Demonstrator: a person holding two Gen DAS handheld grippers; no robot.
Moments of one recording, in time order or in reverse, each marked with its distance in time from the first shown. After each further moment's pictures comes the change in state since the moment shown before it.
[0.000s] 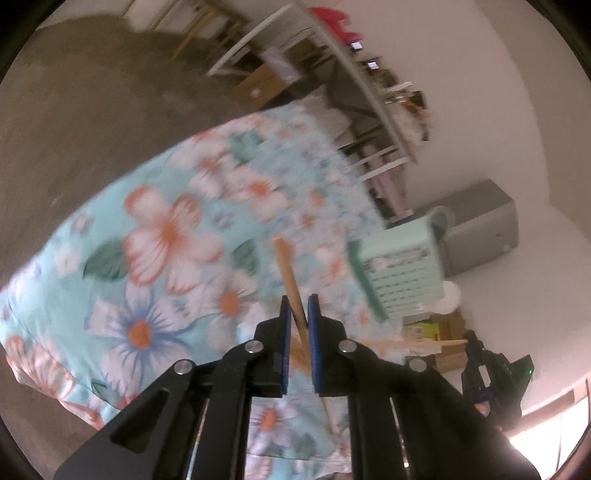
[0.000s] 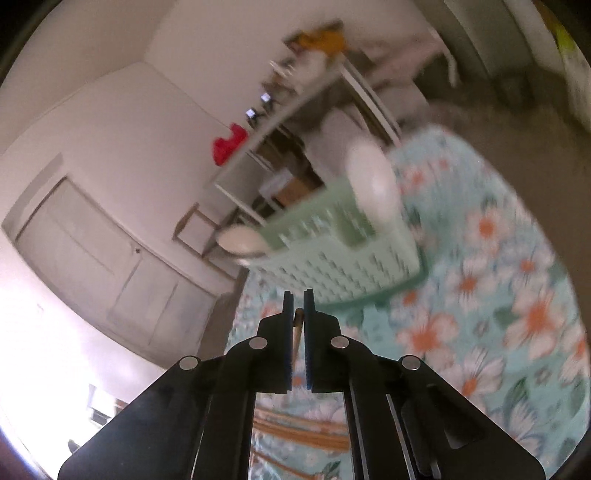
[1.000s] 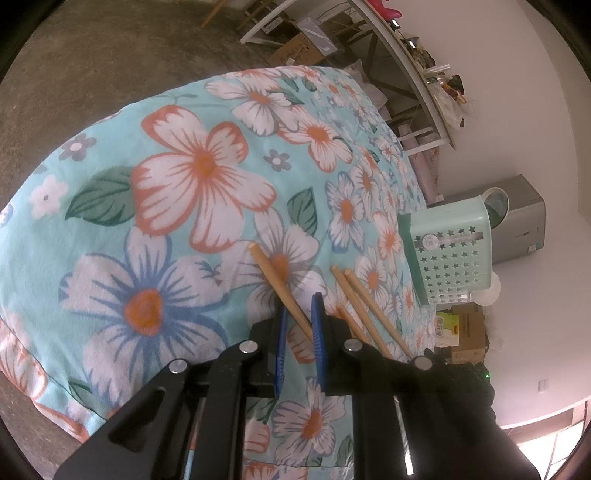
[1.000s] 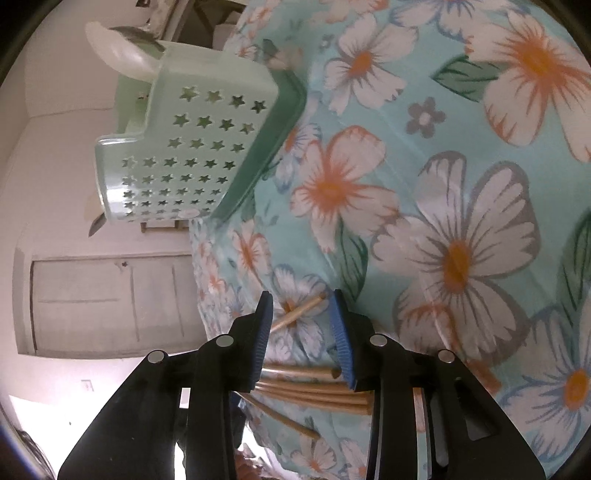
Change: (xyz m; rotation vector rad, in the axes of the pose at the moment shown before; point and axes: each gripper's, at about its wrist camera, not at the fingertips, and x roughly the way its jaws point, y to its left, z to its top) left arm 0.048 0.033 -0.026 -0.107 0.118 0.127; right arm 0.054 -0.129 -0.083 0.548 0.431 -0.037
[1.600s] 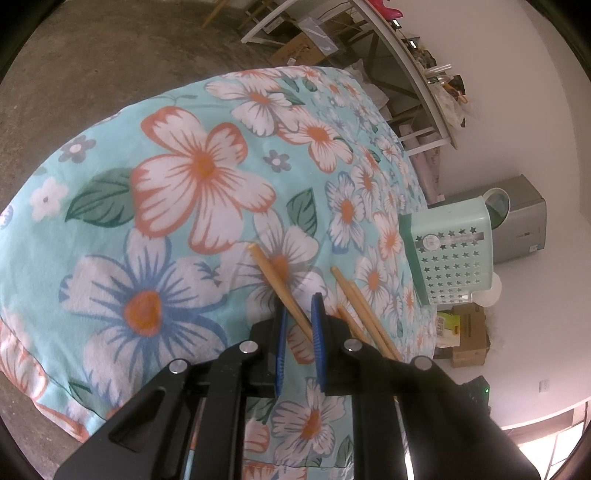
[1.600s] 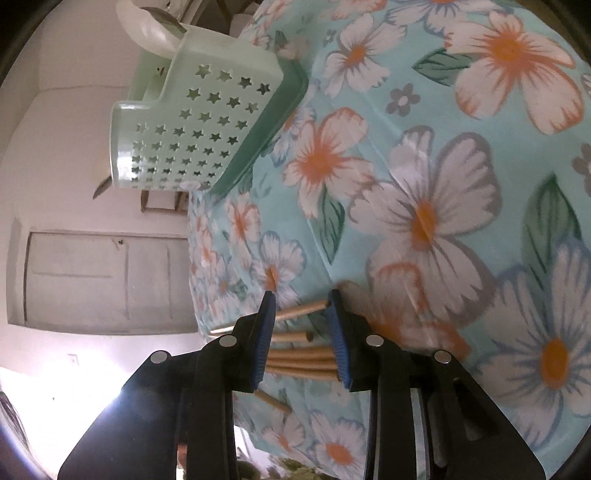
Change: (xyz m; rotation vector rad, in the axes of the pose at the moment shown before) left arm 0.001 -0.001 0.000 -0.004 -0.002 0.004; right arm -0.005 0.002 -0.018 -0.090 0.019 -0.002
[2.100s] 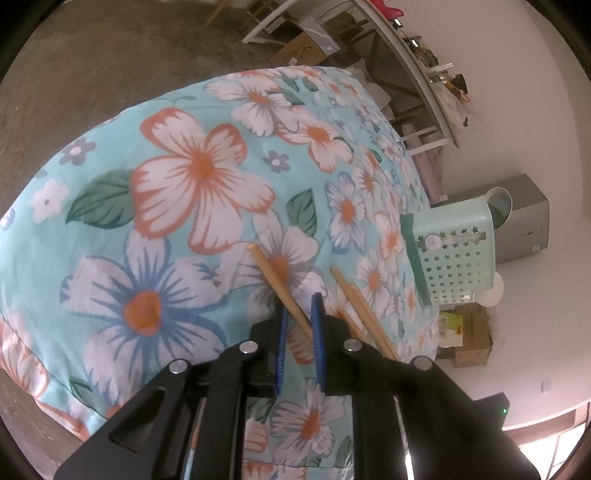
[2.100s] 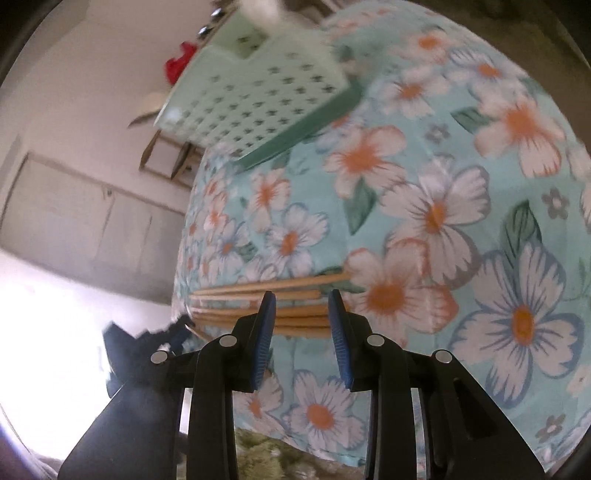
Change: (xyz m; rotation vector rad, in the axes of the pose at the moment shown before) left arm 0.001 -0.004 0.000 0.005 0.002 0.009; right arm -0.019 0.027 -0.033 -0.251 -0.041 -0.102
